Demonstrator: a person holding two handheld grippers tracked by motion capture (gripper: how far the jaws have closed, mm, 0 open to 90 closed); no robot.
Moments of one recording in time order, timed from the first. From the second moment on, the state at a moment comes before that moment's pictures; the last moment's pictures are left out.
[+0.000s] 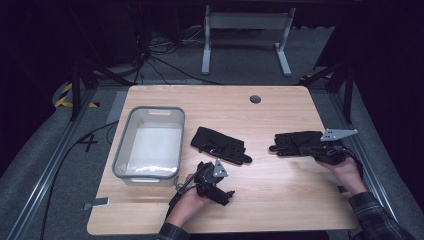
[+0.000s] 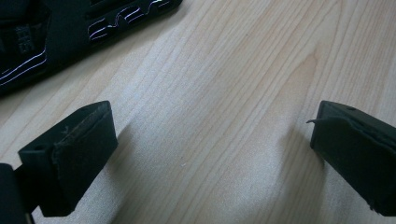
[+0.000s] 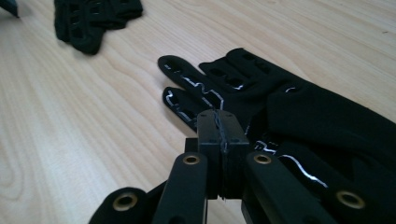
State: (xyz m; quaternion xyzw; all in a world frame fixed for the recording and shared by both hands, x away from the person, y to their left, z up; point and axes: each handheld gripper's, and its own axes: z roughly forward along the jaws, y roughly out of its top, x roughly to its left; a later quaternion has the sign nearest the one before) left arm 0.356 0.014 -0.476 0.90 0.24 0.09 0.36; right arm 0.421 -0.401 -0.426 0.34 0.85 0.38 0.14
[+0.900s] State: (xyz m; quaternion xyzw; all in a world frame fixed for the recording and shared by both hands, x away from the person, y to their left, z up) left arm 0.356 0.014 -0.477 0.90 0.24 0.09 0.36; right arm 0.439 -0.413 -0.447 0.36 0.86 0.33 0.14
